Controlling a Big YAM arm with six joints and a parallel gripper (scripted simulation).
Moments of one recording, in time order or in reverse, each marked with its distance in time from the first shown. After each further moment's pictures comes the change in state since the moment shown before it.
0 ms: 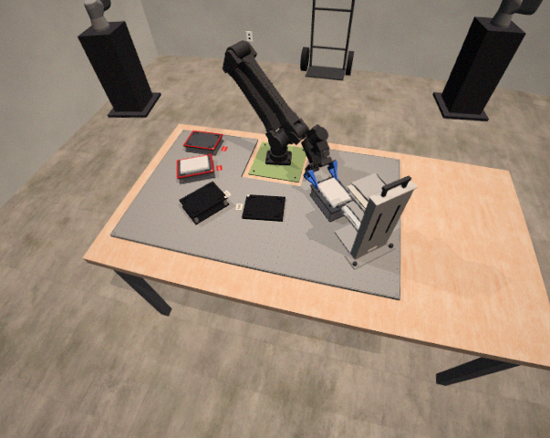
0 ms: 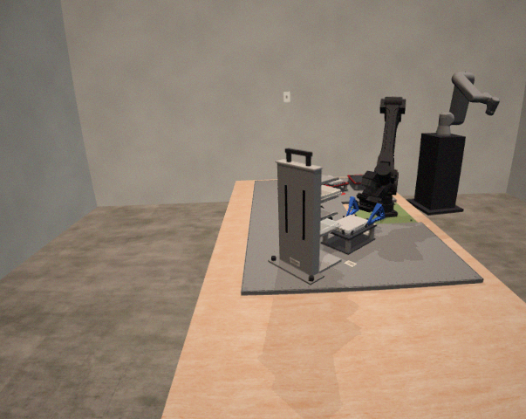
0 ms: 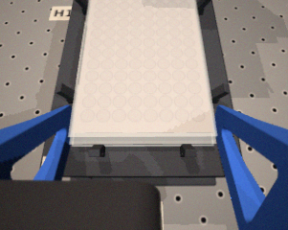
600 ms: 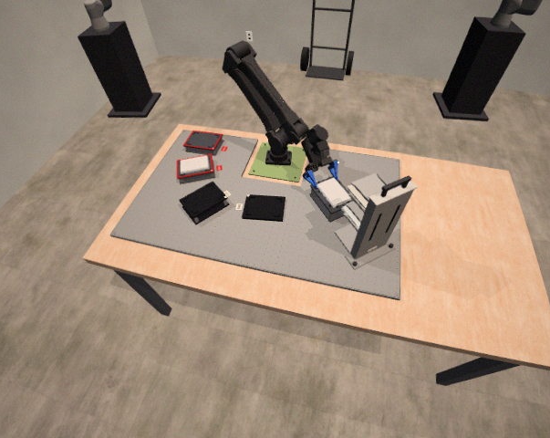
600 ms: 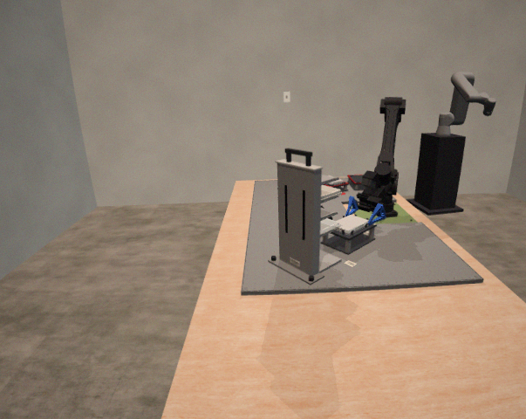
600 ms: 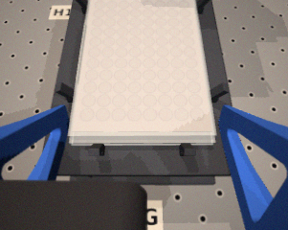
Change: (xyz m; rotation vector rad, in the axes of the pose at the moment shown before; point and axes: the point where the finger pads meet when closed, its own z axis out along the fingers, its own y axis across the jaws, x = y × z) arm 0.000 0.000 -0.001 0.001 0.003 -0.001
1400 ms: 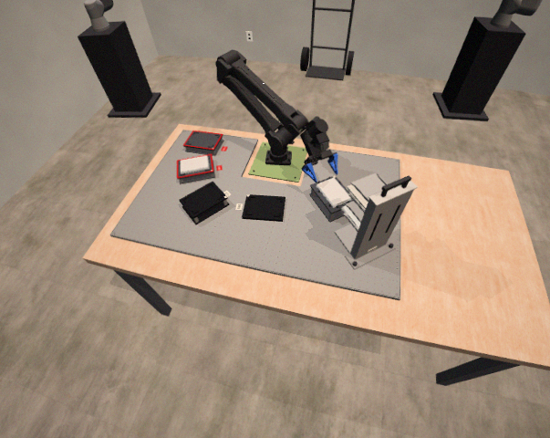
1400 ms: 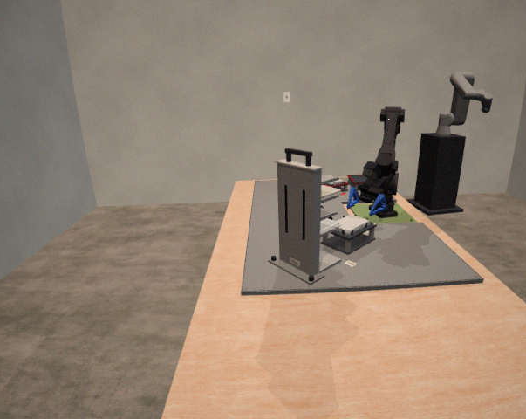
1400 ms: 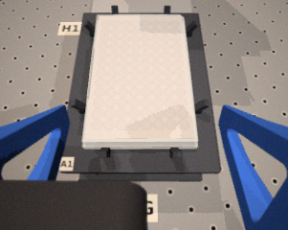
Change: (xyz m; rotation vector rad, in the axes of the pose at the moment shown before) arm -0.025 -0.002 -0.022 0.001 0.003 -0.001
